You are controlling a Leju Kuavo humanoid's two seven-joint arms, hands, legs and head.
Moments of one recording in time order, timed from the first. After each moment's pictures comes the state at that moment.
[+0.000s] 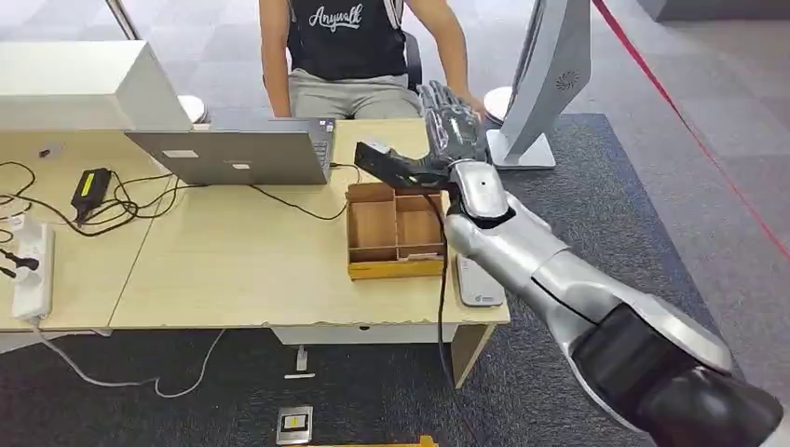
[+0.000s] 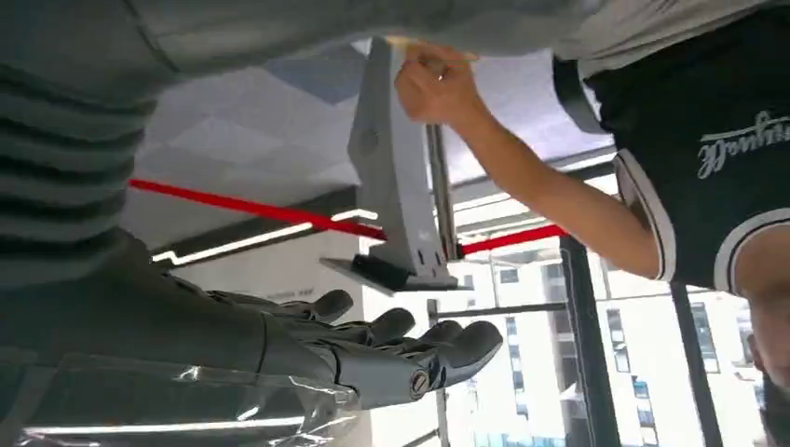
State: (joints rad) left arm -0.14 -0.12 0.94 -0.09 -1.57 0.47 -0.01; right arm -1.06 -0.06 1.01 -0.71 0.63 -0.40 0.46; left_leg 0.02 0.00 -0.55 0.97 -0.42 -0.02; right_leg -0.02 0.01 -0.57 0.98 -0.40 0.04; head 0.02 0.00
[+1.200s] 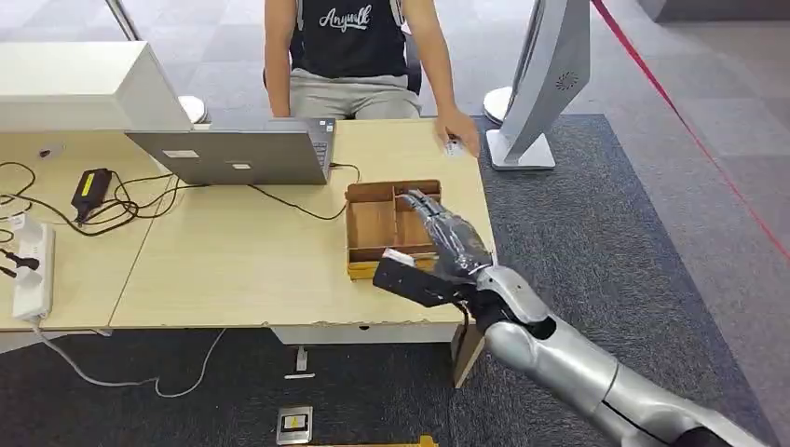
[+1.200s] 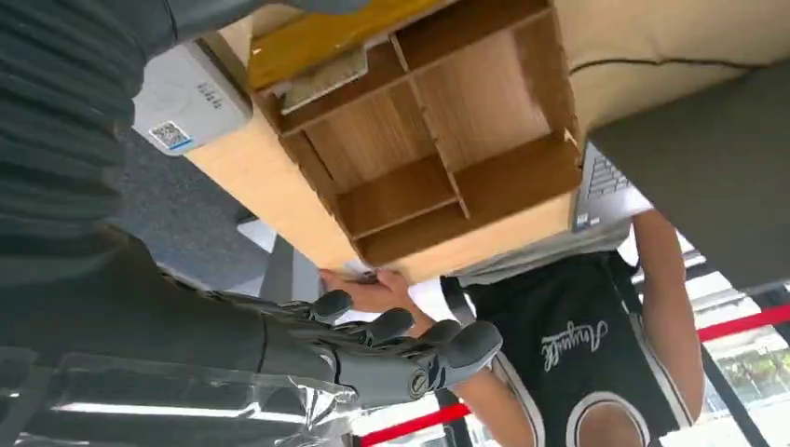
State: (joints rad) left arm -0.14 -0.12 0.96 -0.09 -1.57 0.48 -0.02; right arm -0.61 -0.34 0.92 -1.43 0.50 -0.20 0.40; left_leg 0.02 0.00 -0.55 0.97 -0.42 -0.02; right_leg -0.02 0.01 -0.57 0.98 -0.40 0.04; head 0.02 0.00
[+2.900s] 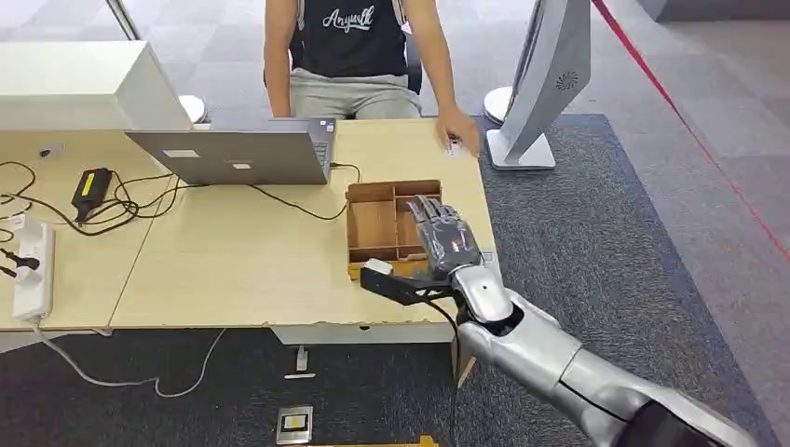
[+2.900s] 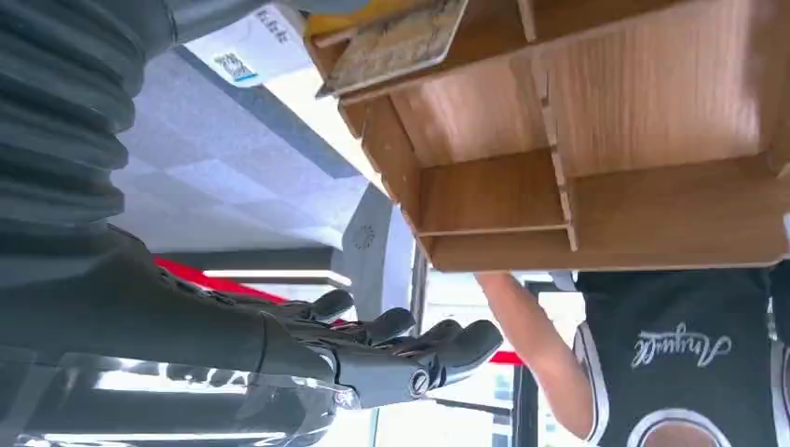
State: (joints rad) left arm -0.14 -0.11 0.97 -0.09 -1.57 0.47 -0.01; right arm -0.69 -0.22 1.02 -1.10 0.80 -0.23 0.55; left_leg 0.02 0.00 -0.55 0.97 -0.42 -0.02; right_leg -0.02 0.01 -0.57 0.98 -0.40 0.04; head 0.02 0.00
